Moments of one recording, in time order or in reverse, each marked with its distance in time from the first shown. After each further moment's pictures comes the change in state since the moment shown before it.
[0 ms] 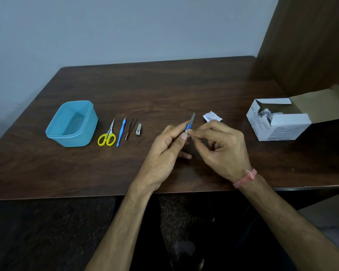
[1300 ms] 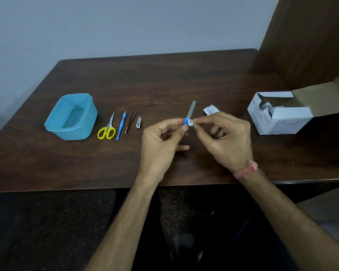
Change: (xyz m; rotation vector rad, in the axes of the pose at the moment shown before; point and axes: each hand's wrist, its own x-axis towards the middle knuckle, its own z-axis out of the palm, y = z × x) left_hand -0.001 -0.001 0.007 -0.100 0.277 -0.040; right_hand 0.004 -0.001 -0.002 0.040 0.092 0.124
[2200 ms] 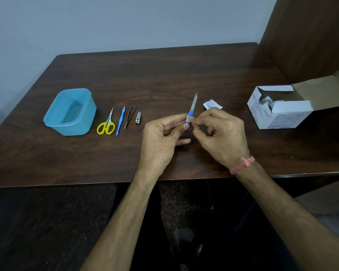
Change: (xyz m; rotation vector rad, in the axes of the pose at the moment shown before) left_hand 0.000 0.002 0.002 0.000 -0.069 -0.029; right_hand -0.004 0.007 0.006 -0.179 -0.069 -0.077
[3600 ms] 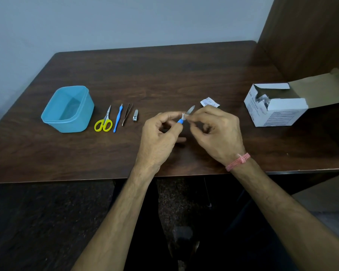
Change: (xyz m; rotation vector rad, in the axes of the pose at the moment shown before) left_hand -0.002 0.002 0.002 0.190 0.065 0.058; right_hand 0.000 -0.002 -0.002 0.004 -0.004 -0.025
